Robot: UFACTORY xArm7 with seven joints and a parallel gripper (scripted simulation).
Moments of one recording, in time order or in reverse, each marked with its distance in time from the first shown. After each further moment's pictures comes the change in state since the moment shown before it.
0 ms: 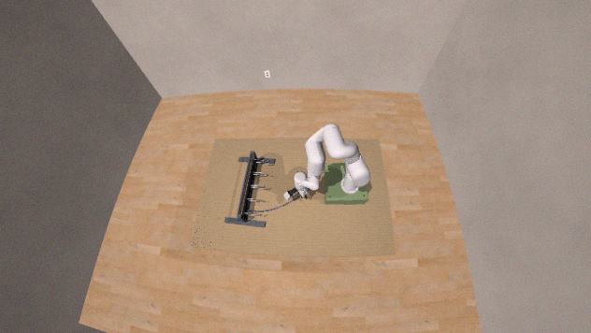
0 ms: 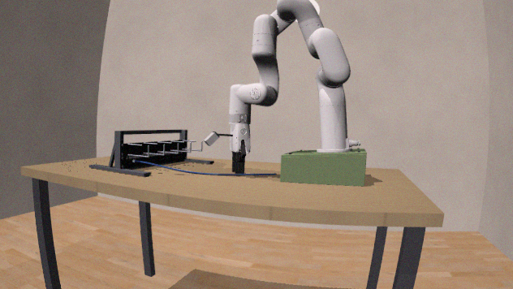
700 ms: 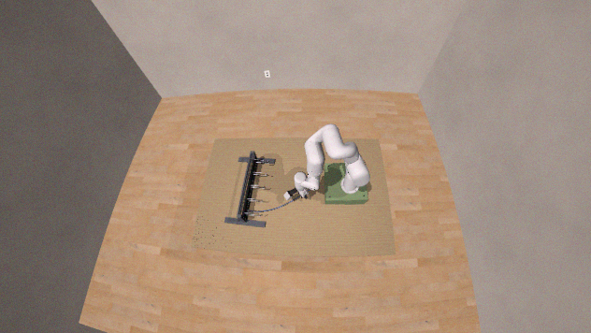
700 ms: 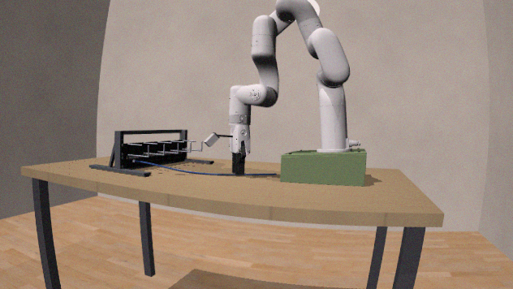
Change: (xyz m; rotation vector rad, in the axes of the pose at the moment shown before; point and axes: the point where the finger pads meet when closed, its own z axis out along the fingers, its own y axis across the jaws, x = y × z) arm 0.000 0.000 0.003 0.000 0.000 0.000
